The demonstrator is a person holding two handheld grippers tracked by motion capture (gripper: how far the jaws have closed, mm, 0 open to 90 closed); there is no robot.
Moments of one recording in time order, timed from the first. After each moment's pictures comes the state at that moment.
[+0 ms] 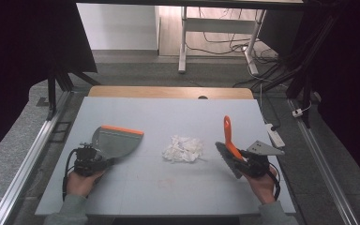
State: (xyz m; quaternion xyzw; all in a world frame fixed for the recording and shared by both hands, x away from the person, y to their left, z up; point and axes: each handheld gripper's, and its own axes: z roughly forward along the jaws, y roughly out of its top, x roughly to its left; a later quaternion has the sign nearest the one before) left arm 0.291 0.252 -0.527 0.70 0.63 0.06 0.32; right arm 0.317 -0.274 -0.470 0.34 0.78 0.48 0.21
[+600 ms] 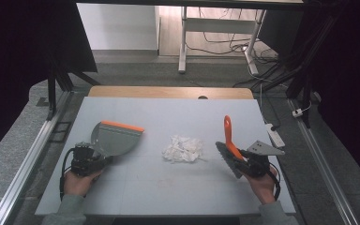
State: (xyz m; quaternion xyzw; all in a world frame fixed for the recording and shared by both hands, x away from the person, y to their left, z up) left arm 0.286 0.259 -0.519 0.71 0.61 0.08 0.35; right arm 0.316 -0.275 -0.469 0.34 0.78 0.48 0.21
